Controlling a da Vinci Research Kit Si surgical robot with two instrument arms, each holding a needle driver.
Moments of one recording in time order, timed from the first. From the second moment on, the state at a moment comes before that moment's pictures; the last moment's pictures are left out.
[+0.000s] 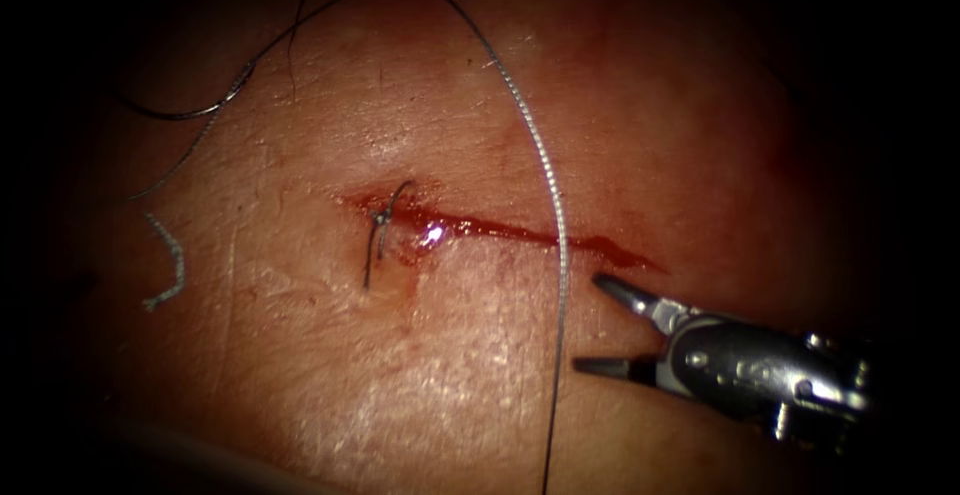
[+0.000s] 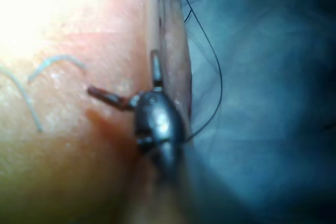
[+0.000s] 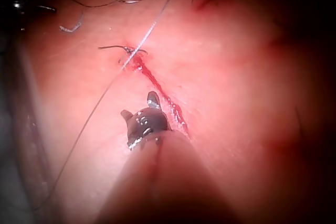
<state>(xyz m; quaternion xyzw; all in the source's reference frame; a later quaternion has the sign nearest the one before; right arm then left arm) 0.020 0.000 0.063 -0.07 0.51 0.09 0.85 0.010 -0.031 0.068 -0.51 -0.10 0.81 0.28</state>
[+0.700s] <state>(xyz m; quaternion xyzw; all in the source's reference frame) 0.017 0.001 0.060 -0.03 0.58 0.12 0.80 0.006 -0.015 0.067 -0.52 -0.06 0.79 0.32</state>
